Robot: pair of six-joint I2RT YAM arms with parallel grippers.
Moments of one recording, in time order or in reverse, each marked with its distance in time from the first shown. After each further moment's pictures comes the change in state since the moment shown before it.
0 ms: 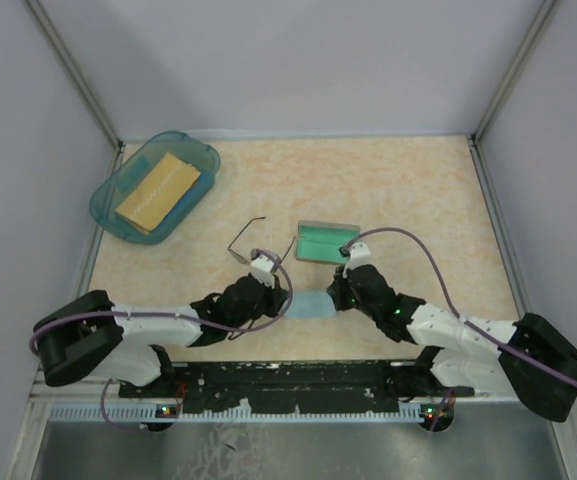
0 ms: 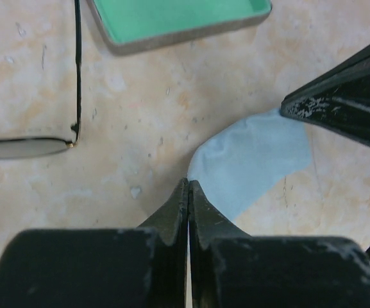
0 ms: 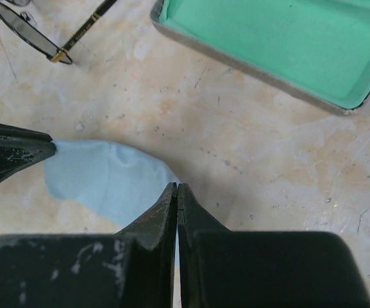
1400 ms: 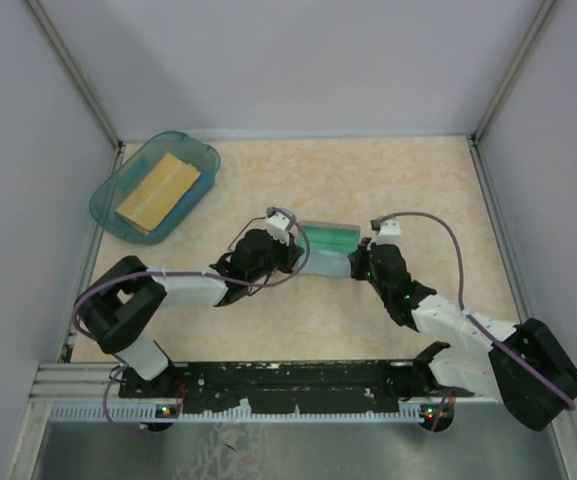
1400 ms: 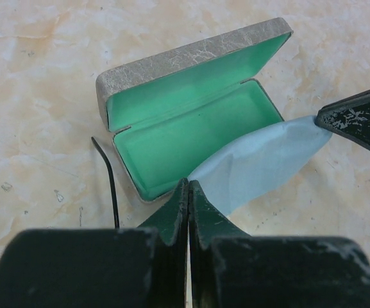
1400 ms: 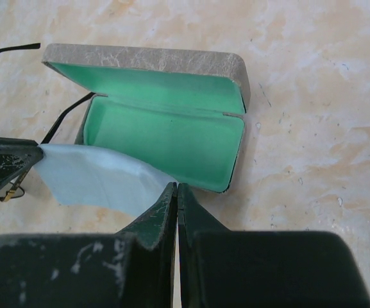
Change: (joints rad) left arm 0.242 0.277 0.308 0.113 0.231 0.213; right arm -0.245 -0.010 0.022 0.129 0.088 -0.005
